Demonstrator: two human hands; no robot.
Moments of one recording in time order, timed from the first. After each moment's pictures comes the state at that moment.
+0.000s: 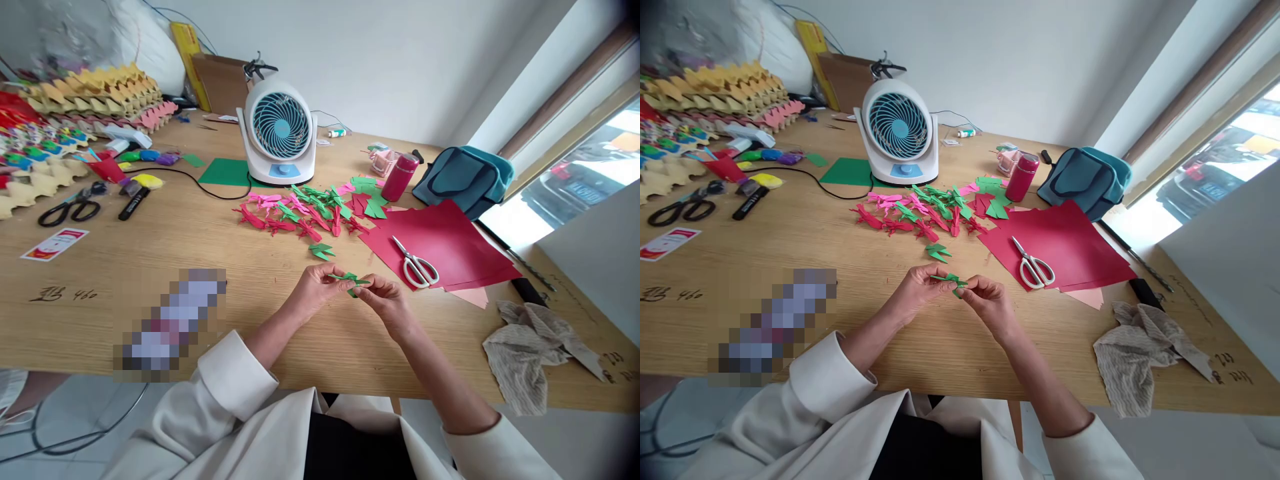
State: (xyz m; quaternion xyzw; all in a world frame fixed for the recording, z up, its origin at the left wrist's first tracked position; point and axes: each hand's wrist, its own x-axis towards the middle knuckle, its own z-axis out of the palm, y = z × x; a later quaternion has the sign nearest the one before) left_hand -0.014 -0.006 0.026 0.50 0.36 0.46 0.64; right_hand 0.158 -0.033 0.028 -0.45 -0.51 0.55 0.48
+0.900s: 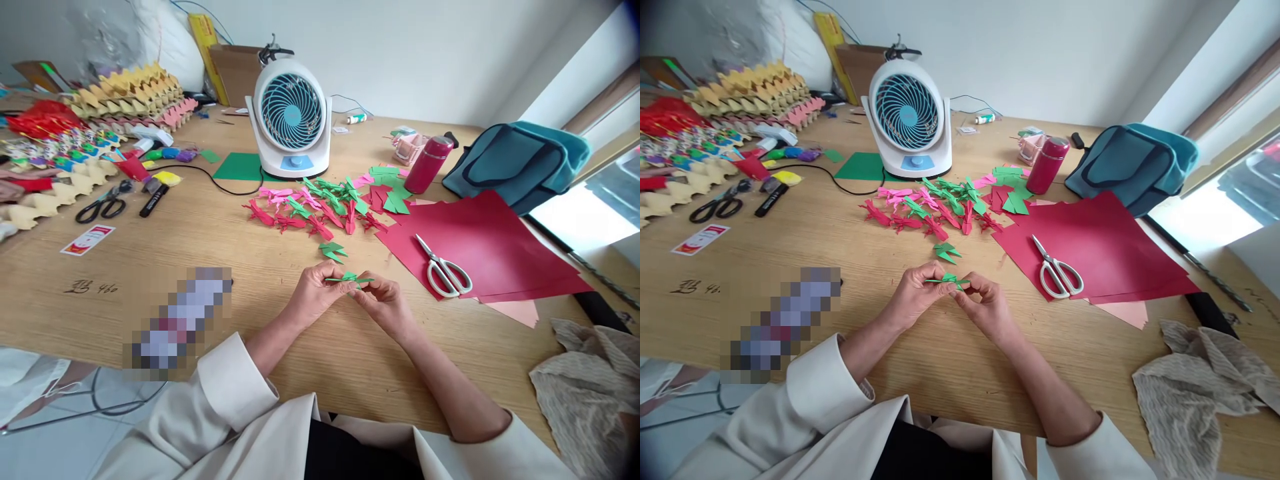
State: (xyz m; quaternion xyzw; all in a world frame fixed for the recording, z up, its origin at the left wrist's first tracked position) left_hand -0.022 0.001 0.019 0.57 0.40 0.50 0.51; right_hand 0.148 -0.005 0.003 -0.40 -0.64 0.47 0.46
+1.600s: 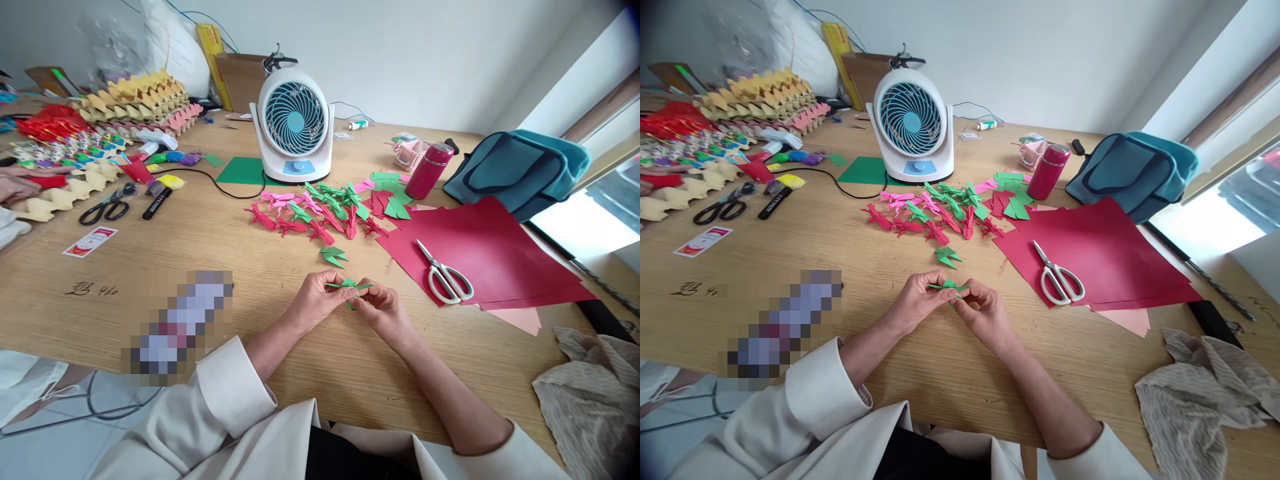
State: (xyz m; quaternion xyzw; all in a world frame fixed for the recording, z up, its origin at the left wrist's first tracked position) left_hand -0.022 0.001 0.012 0.53 0.40 0.46 0.58; right_hand 0.144 -0.009 -0.003 -0.40 -0.61 0.51 0.46
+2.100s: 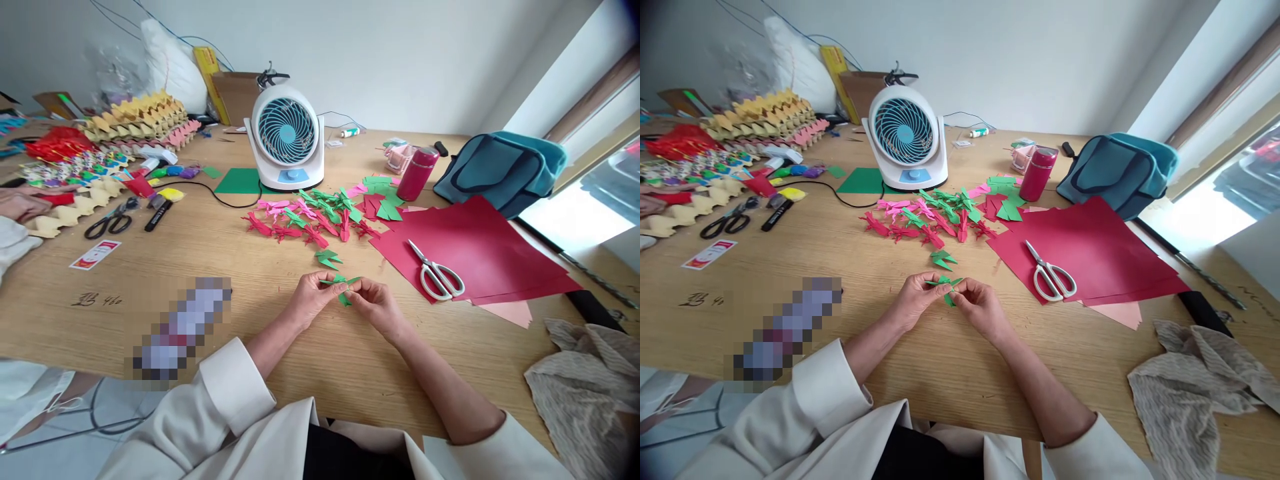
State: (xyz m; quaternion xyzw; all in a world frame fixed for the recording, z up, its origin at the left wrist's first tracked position) left_hand -0.017 0.008 0.010 0.45 0.44 0.48 0.61; right_hand 0.145 -0.002 0.006 -0.42 -0.56 0.58 0.43
